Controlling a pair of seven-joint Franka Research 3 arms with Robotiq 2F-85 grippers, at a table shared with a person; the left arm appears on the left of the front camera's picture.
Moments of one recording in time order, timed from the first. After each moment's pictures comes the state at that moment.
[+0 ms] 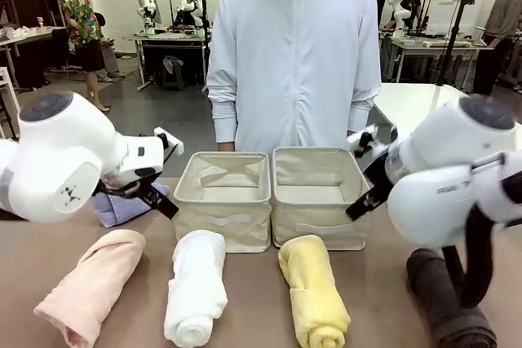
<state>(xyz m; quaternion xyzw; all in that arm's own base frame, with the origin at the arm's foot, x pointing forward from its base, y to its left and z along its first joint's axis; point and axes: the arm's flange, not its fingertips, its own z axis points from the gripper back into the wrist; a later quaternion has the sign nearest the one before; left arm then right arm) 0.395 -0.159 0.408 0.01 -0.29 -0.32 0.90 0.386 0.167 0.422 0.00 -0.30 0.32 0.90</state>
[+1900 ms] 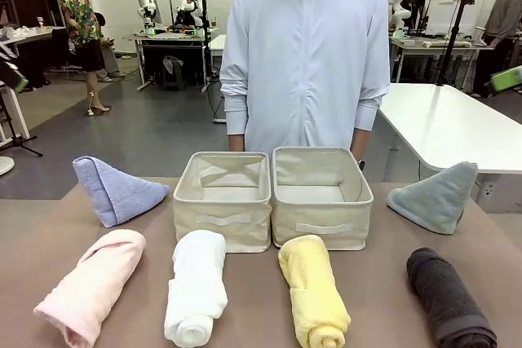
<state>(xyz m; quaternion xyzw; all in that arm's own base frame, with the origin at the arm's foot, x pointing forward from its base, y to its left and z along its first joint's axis) 0.332 0.052 0.678 -0.37 -0.18 -0.61 0.68 0.364 -0.074 0.635 0.36 -0.33 0.36 0.79</state>
